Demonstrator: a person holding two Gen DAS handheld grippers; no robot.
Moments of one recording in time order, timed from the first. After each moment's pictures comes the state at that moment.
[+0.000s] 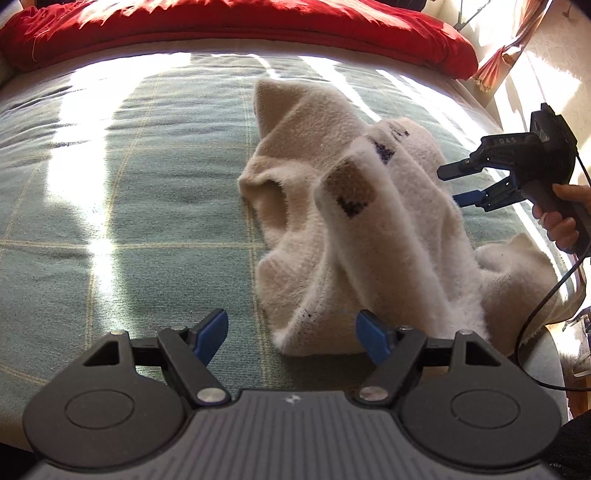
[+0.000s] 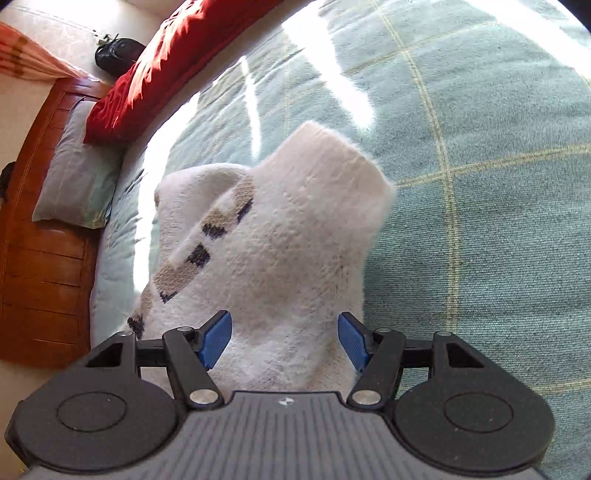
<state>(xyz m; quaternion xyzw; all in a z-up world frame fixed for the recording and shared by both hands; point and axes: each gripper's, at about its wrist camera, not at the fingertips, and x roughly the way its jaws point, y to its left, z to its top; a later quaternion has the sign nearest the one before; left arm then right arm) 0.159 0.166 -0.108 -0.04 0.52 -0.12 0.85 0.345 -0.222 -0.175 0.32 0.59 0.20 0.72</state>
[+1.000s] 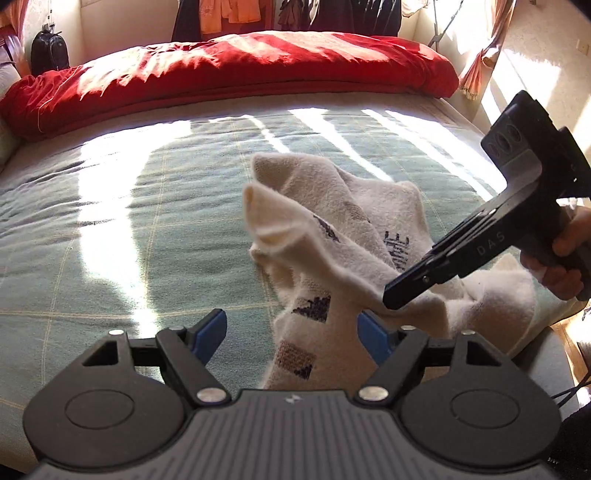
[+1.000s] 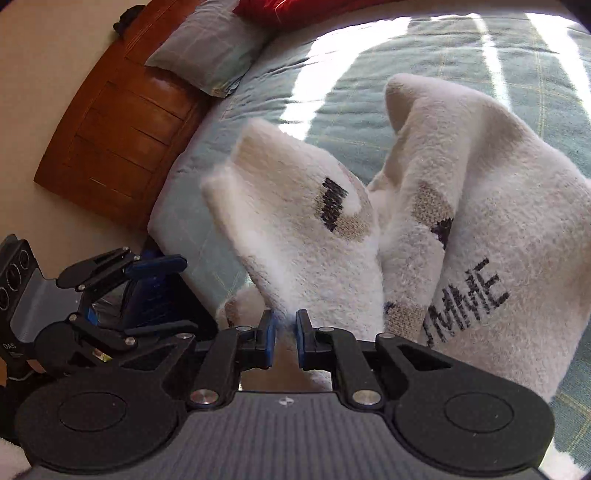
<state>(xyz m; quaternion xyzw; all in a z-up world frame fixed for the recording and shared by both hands) 0.152 0.168 -0.040 0.01 0.46 -0.12 0.88 0.294 -0.071 -0.100 0.12 0.58 0.43 0.68</state>
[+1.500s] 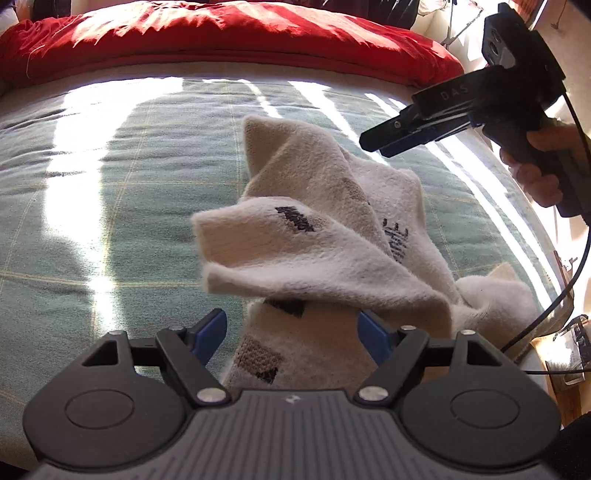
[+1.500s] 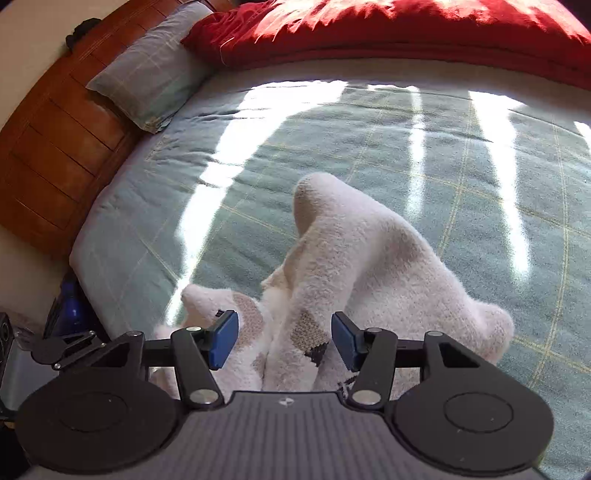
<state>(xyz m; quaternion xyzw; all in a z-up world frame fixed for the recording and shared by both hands) 0.168 0.170 -0.083 -0.07 0.50 -0.14 0.85 0.383 -0.086 -0.054 0.04 0.54 0.31 0.78</state>
